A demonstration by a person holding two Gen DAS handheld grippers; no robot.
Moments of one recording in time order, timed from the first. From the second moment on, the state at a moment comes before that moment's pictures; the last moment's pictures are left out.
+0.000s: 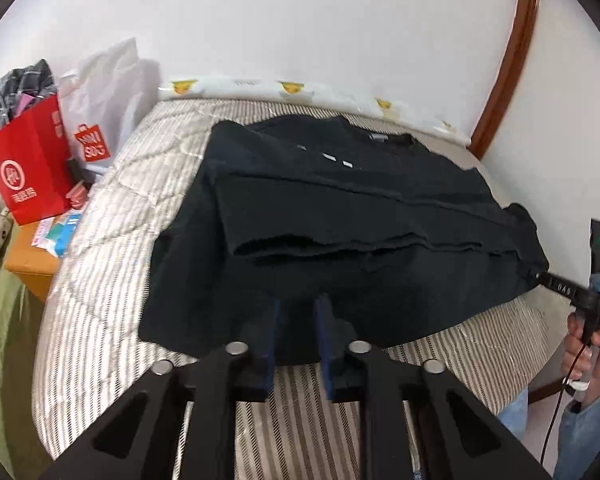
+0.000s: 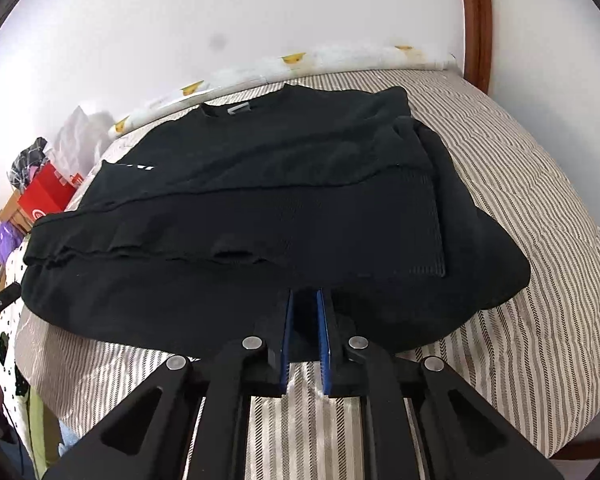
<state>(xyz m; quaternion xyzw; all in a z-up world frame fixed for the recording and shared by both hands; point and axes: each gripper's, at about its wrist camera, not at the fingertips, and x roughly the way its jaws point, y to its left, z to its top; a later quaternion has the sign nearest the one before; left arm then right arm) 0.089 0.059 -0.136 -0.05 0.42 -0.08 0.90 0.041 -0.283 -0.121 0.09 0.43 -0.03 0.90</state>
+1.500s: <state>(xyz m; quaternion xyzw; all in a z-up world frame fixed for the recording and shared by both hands) 0.265 0.087 -0.139 -0.05 0.45 -0.06 0.89 0.232 -0.332 -0.089 0.05 0.42 -0.09 0.90</state>
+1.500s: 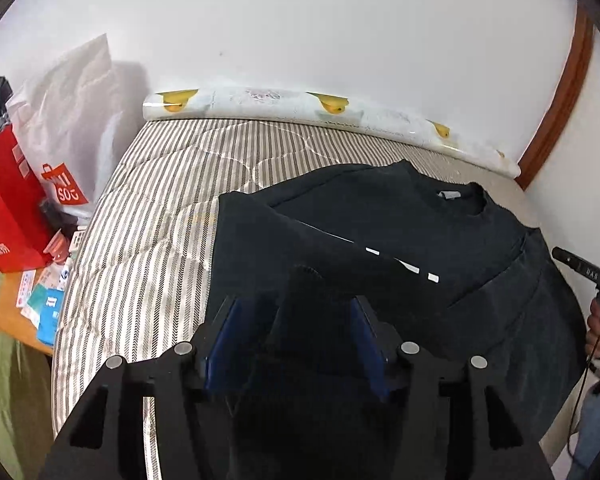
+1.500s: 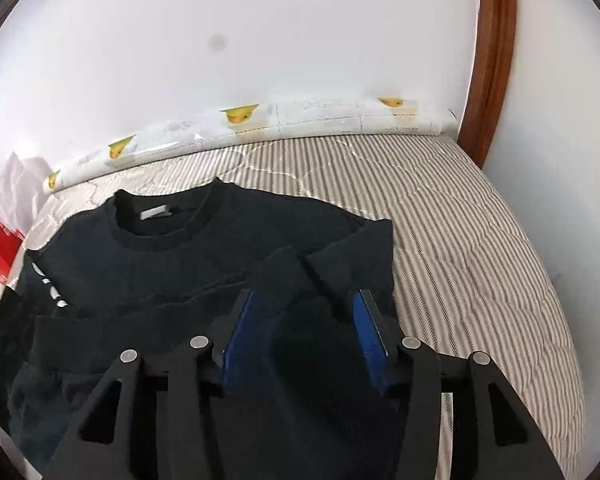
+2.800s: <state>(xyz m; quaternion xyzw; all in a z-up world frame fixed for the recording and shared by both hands) 0.360 0.058 -0.130 -0.06 0.43 0.00 0.90 0.262 -0.376 -0.079 0.12 0.37 -0.07 0.92</state>
